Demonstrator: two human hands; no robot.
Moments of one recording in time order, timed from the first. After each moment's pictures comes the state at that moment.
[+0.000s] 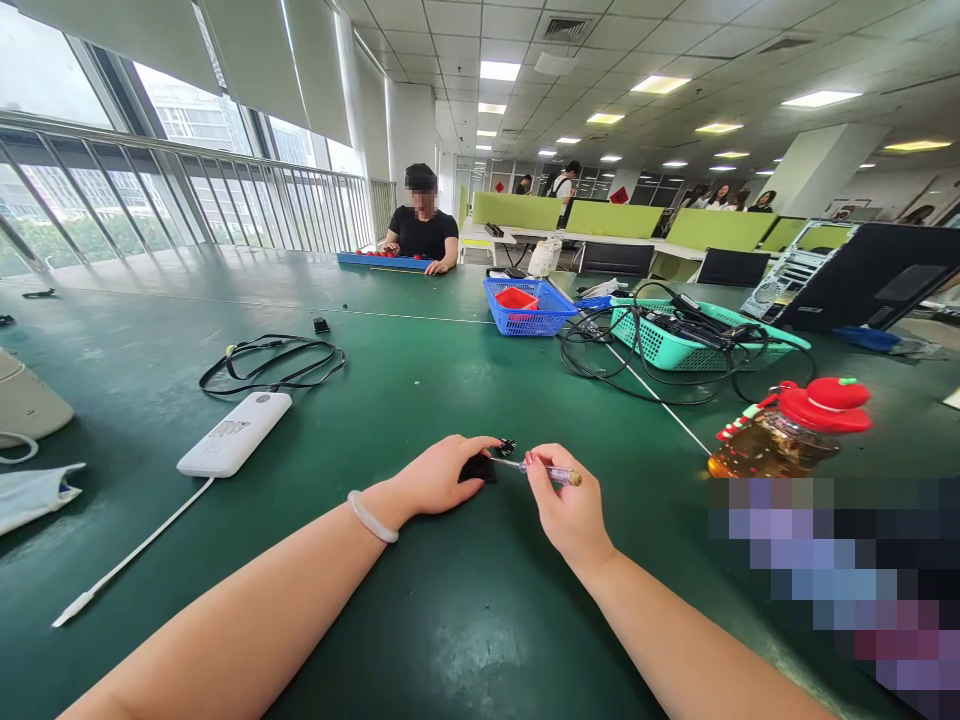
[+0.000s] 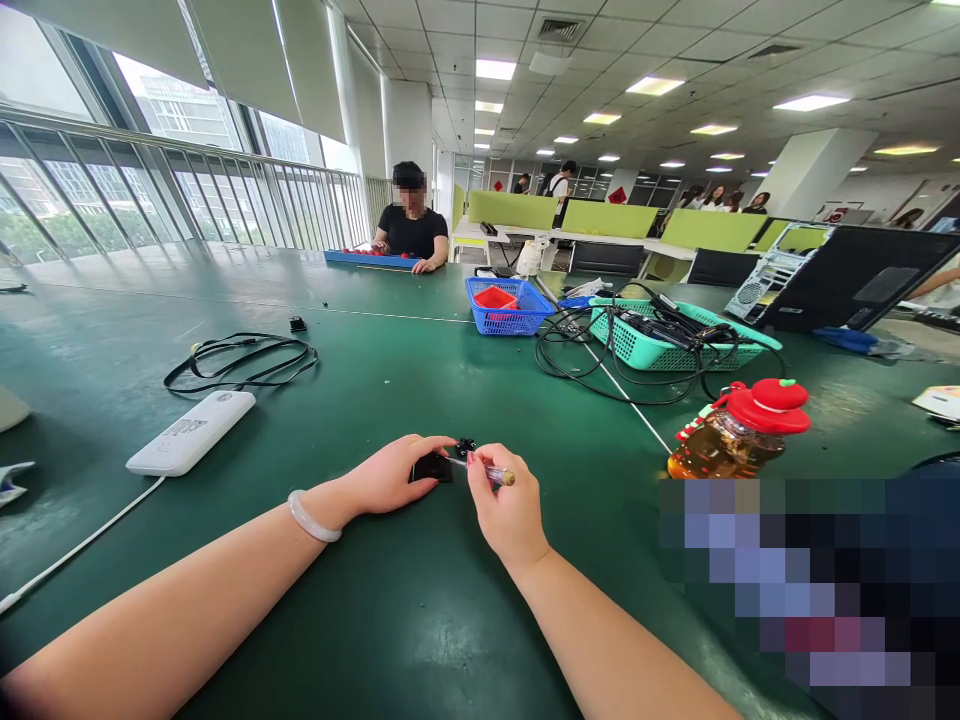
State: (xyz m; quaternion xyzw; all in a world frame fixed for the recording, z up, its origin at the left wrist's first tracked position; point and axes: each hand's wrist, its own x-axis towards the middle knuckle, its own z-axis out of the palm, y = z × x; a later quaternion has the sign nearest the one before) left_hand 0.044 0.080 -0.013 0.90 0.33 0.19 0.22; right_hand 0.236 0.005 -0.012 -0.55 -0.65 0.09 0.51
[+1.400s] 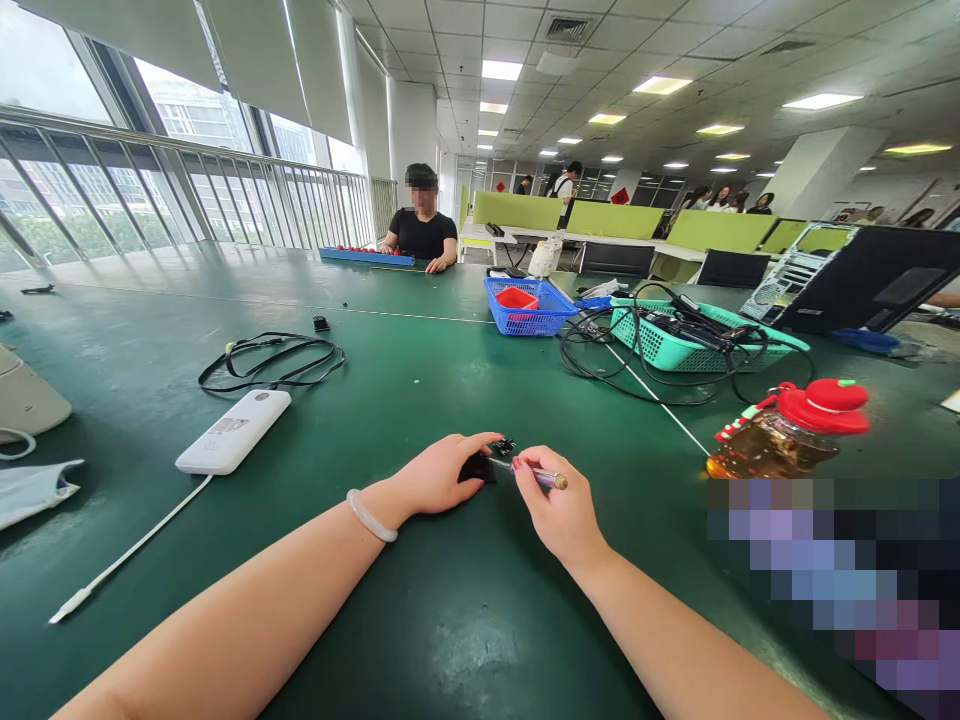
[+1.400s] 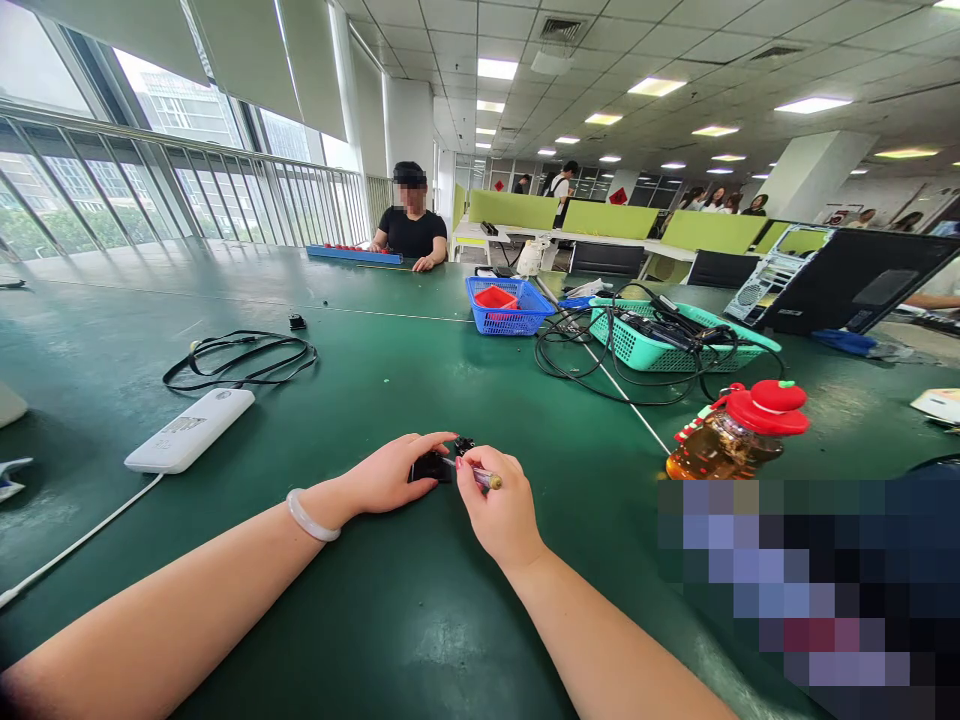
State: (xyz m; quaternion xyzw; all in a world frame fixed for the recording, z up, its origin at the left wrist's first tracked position) left_hand 0.044 0.081 -0.016 0.90 0.31 0.21 0.22; right_hand 0.233 0.007 -0.013 -0.55 -0.68 0.10 0.48
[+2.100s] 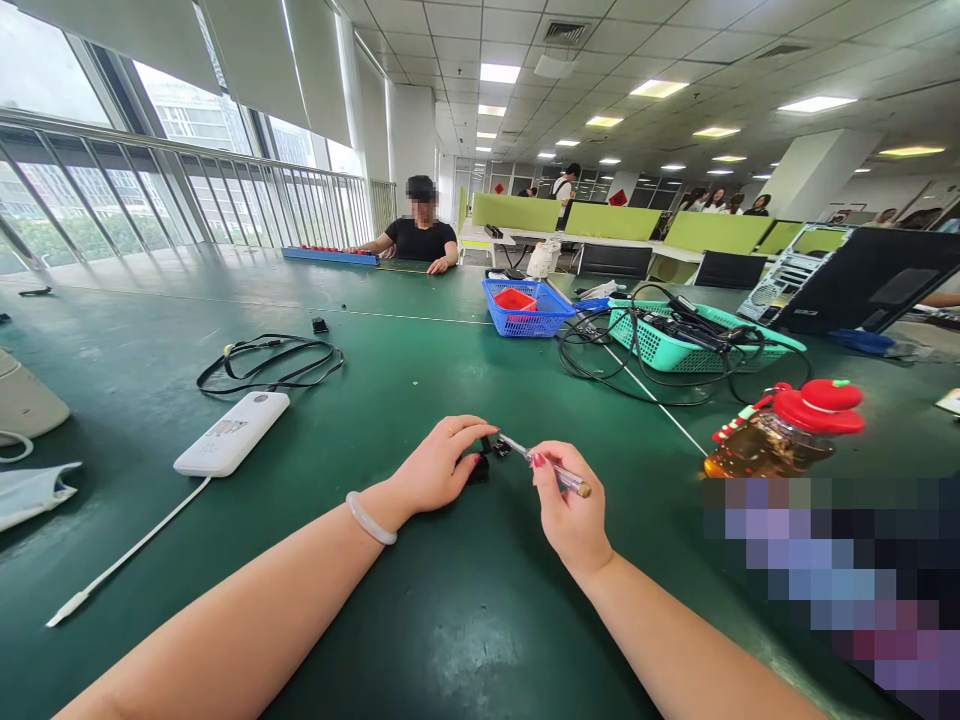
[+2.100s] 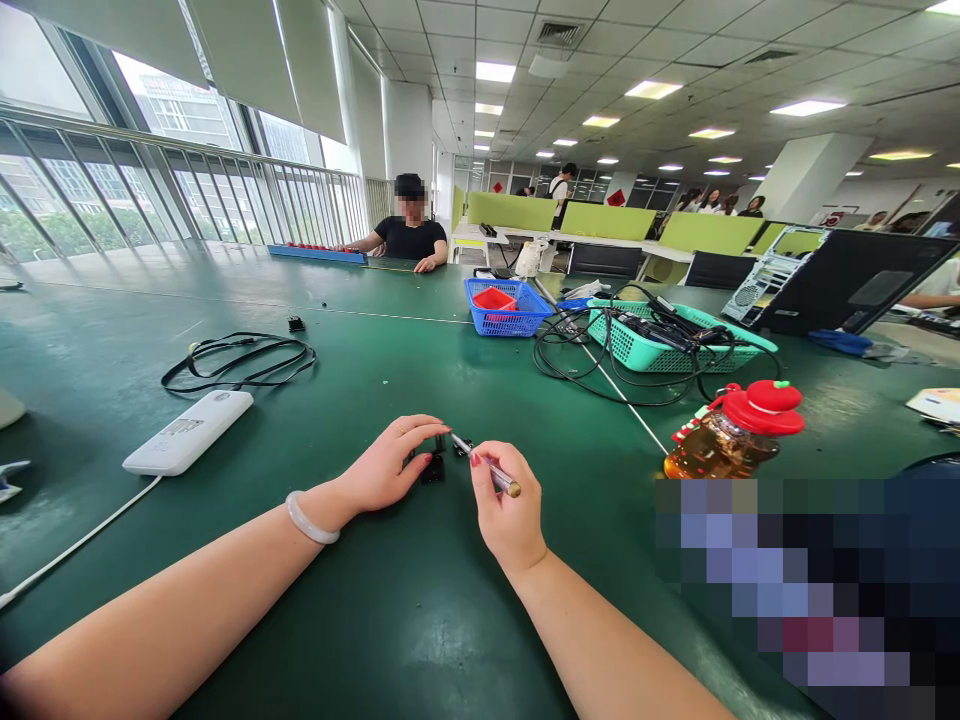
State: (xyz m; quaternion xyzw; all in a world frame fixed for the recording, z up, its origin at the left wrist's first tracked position) left_hand 0.045 0.079 -0.011 0.89 0.30 0.31 0.15; right_hand 0.237 0.004 -0.012 -0.51 -0.64 0.10 0.57
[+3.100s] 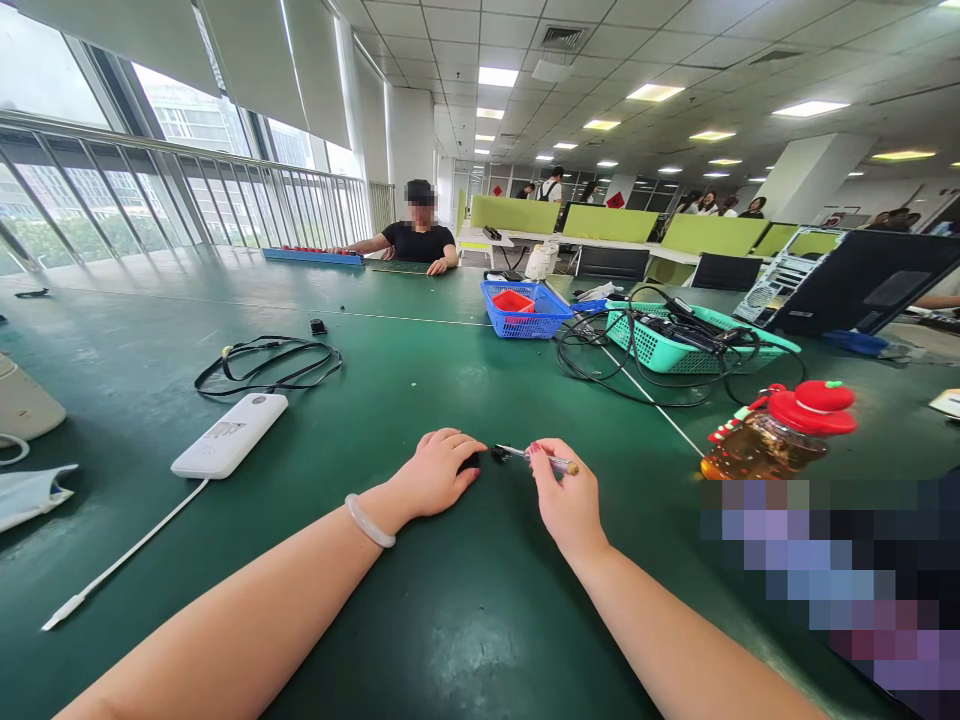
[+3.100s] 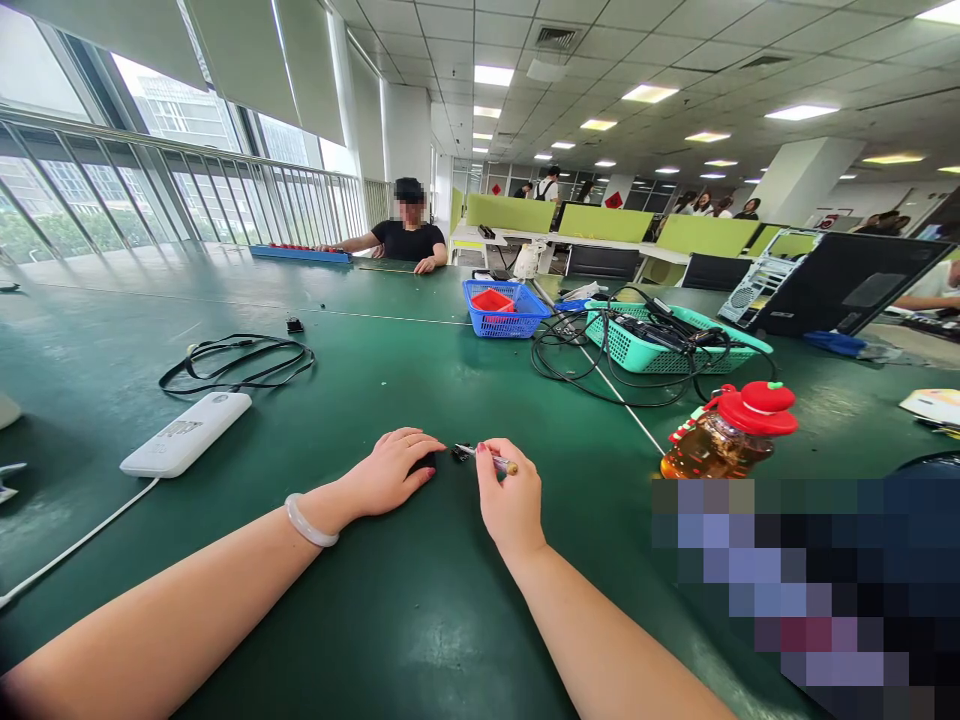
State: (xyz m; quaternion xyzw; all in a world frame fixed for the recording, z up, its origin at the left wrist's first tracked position) left_hand 0.046 0.083 -0.024 0.90 0.37 0.18 0.12; right_hand 0.240 0.015 -0.013 -0.60 -0.59 0.12 0.53
